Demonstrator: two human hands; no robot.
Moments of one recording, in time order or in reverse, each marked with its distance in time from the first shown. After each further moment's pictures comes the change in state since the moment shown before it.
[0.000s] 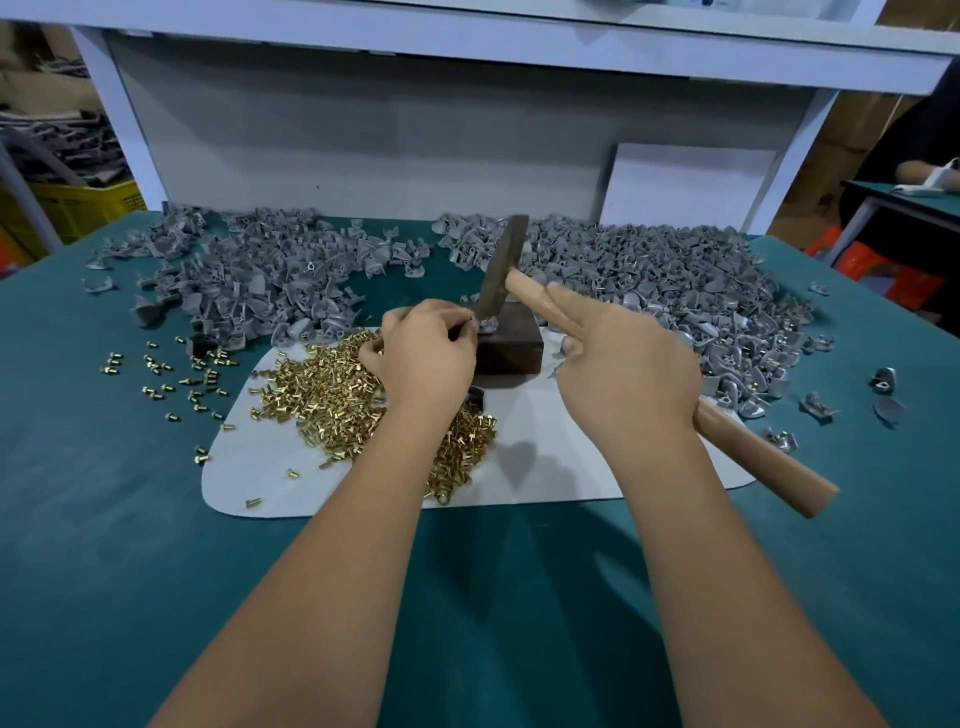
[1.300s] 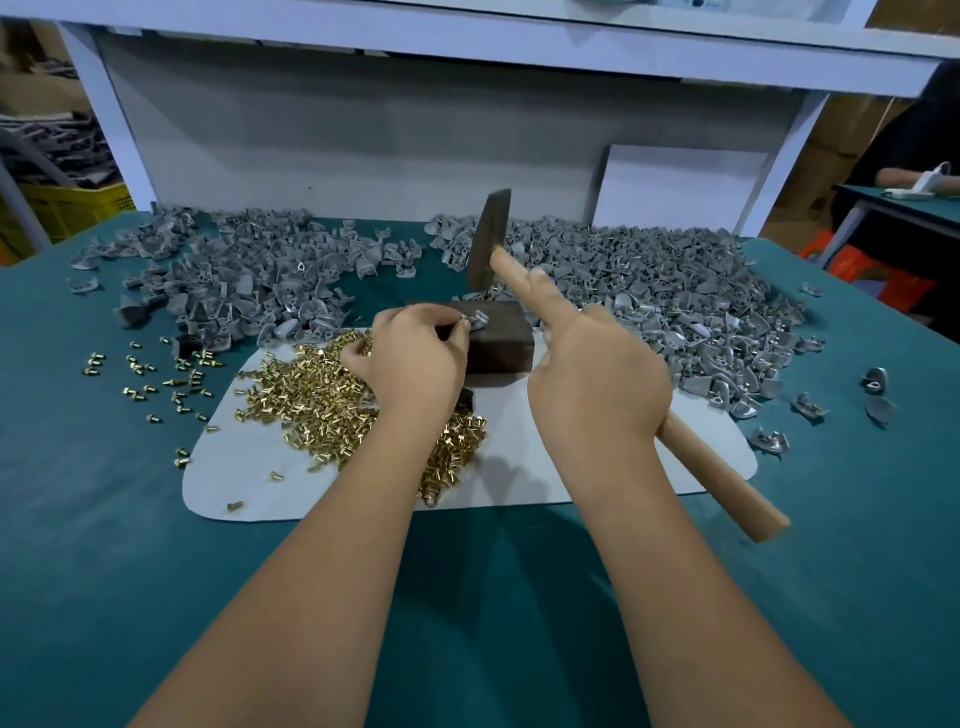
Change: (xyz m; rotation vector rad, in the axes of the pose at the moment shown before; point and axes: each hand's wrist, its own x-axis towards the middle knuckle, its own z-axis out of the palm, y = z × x) left_hand -0.005 0.003 0.003 0.007 0.116 -0.030; right_hand -0.005 -0.014 0.009 -0.108 0.012 0.042
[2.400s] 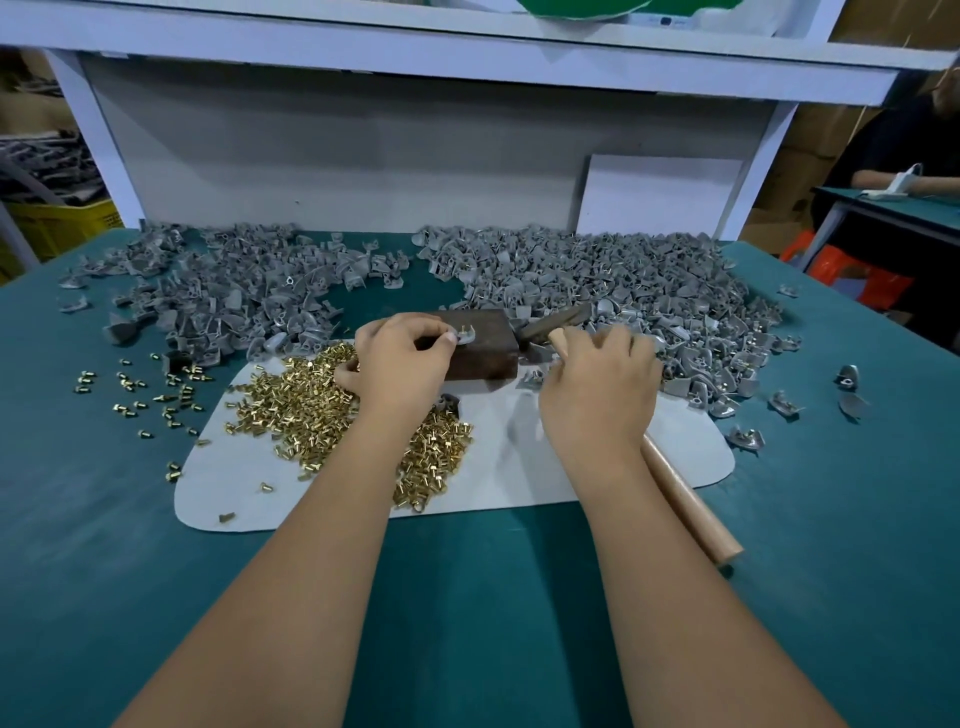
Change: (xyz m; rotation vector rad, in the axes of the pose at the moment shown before) left_hand 0.000 0.002 -0.014 -0.161 -0.199 -0.035; right_hand 0.008 0.034 0.045 0.024 0.137 0.073
